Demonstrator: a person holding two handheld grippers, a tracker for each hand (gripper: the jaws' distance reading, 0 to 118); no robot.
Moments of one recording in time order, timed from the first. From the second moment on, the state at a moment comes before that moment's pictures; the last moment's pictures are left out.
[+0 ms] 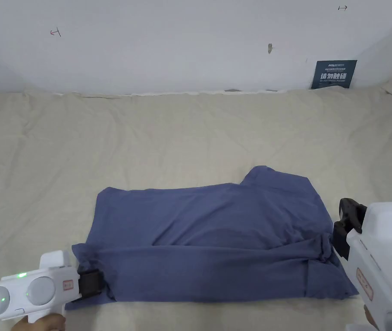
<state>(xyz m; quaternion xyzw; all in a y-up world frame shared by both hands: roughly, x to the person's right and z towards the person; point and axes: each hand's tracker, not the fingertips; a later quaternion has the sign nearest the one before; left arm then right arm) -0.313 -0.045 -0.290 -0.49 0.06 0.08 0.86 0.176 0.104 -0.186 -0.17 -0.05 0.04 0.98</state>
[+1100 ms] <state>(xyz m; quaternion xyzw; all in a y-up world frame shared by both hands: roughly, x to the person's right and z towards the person) -0.313 -0.010 -0.236 -0.43 0.03 0.08 0.90 0.245 -0.012 -0.182 -0.41 -0.07 -0.07 0.91</state>
